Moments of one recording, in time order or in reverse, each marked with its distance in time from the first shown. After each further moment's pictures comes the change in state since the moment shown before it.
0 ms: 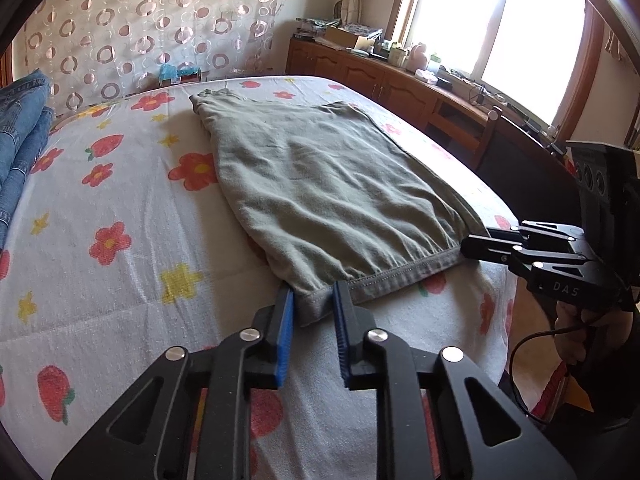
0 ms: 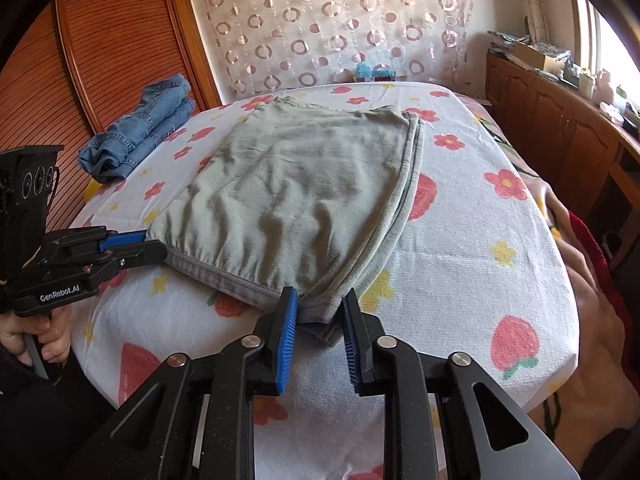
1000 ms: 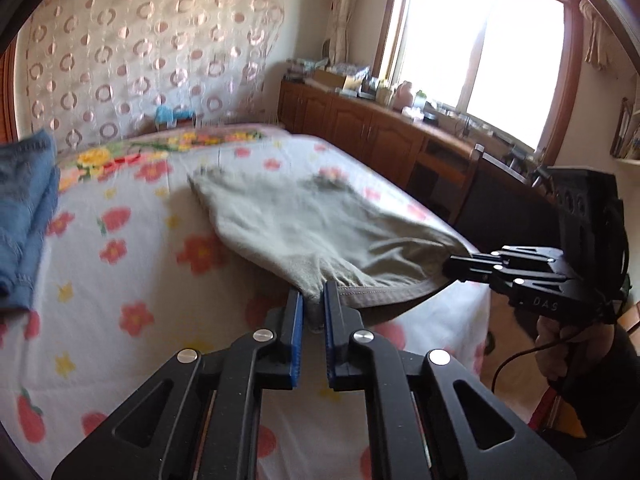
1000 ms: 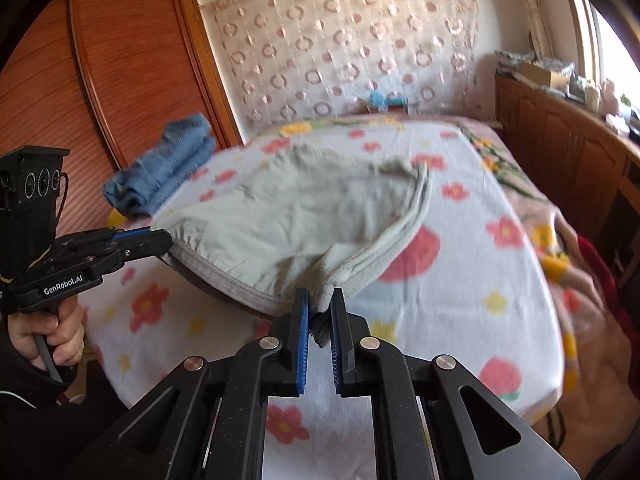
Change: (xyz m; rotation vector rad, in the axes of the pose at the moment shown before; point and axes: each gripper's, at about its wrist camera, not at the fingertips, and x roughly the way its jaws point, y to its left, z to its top) left arm -0.053 -0.015 0.042 0.038 -0.168 -0.018; right arm -0.036 -0.002 0.023 0.007 -0.125 0.061
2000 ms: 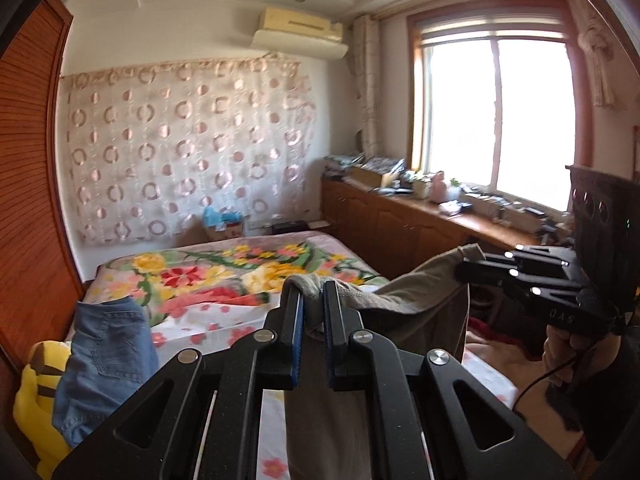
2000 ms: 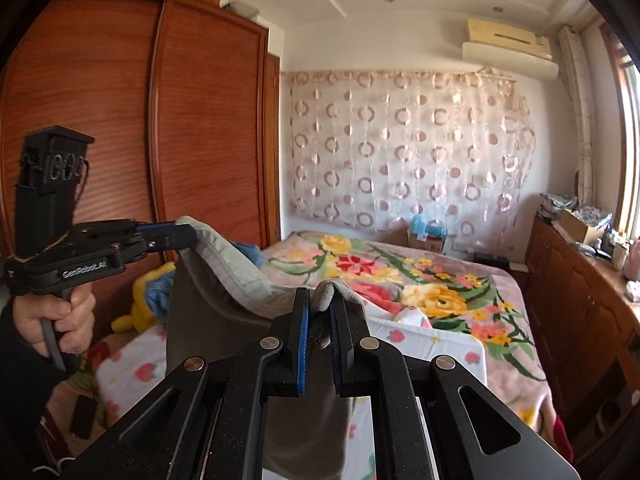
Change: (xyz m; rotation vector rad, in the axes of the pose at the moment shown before) left arm -0.076 0.073 0.141 0.057 -0.288 0.180; right arm -0.036 0.058 0.151 -0.288 -0.296 0.052
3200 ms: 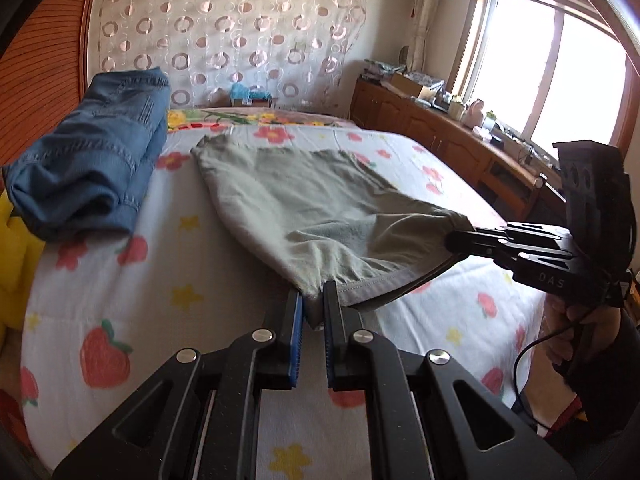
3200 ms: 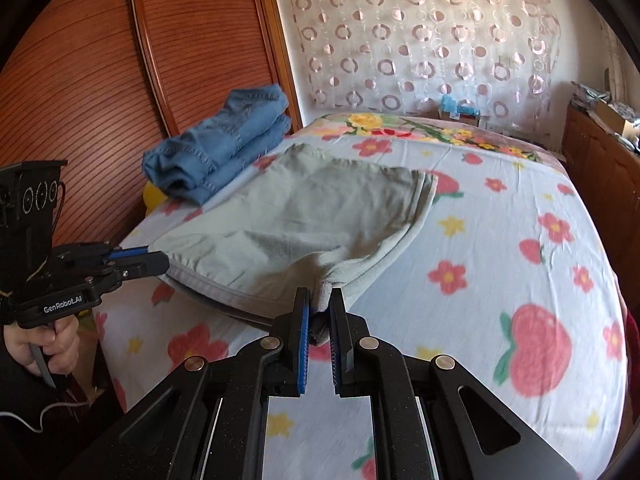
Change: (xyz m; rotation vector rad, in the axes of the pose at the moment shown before) left arm -0.003 0.007 -0.209 -0.203 0.339 0.034; right arm 0.113 0.033 -0.110 0.129 0.362 0.129
